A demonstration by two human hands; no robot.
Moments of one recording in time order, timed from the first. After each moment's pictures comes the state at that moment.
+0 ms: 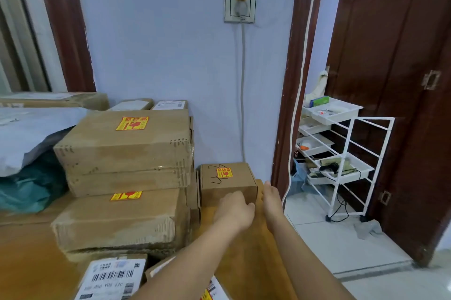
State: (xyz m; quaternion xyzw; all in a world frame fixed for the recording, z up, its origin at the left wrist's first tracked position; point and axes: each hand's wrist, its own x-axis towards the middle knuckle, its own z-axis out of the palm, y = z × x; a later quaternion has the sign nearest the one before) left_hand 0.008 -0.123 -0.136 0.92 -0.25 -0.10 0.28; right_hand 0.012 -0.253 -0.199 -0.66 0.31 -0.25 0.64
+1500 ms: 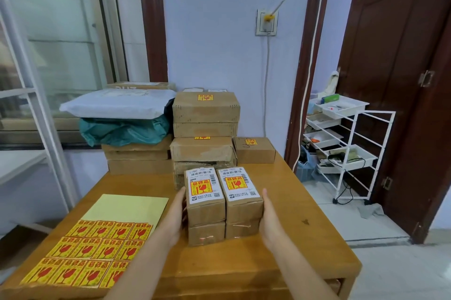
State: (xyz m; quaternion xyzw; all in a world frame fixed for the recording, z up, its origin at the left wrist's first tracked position) left_hand -0.101 0.168 -0.186 0.66 -0.02 -0.22 0.72; right_hand -0.180 -0.025 -0.216 -0.56 0.23 -0.12 0.79
